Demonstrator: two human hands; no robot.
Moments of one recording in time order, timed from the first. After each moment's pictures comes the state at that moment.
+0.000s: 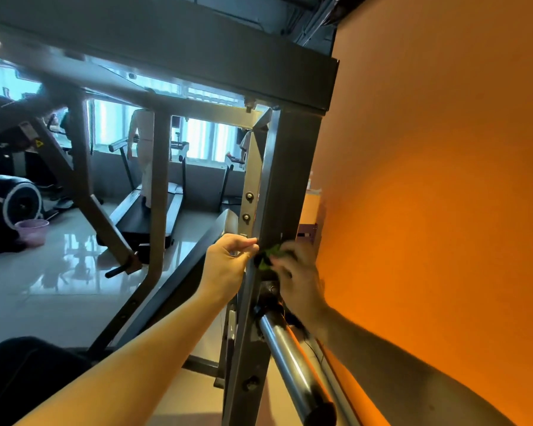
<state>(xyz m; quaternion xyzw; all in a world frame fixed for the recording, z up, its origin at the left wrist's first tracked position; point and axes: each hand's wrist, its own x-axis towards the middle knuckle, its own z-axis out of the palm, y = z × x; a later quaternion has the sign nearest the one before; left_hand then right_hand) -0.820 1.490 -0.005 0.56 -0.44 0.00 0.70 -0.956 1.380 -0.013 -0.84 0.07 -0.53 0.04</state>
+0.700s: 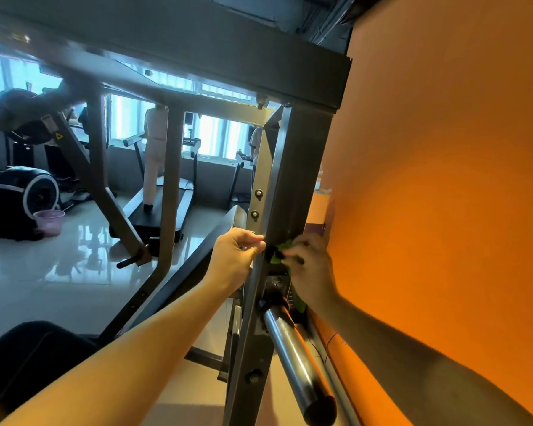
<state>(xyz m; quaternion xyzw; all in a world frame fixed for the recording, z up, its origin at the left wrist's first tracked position) -0.819 1.494 -0.001 0.61 -0.44 0.00 0.66 -0.962 1.378 0.002 -0.85 0.10 -0.51 0.08</state>
